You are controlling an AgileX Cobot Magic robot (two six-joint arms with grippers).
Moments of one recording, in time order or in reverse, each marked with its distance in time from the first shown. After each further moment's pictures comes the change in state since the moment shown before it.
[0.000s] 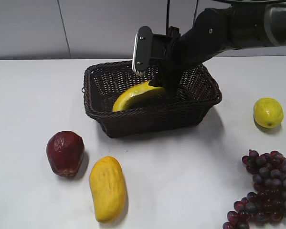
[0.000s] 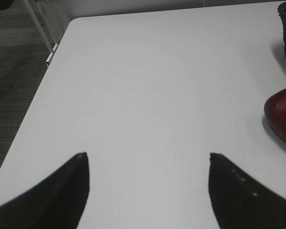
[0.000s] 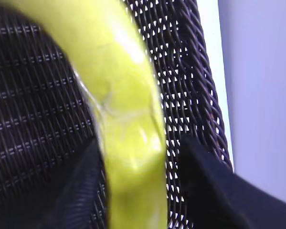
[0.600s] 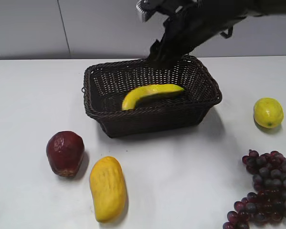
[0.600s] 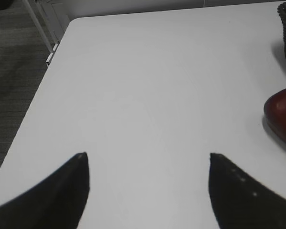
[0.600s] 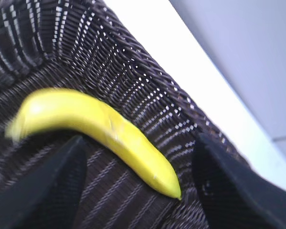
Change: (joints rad) left arm 0.000 0.000 0.000 0.000 0.000 0.000; right arm -0.014 -0.121 -0.027 0.004 0.112 0.552
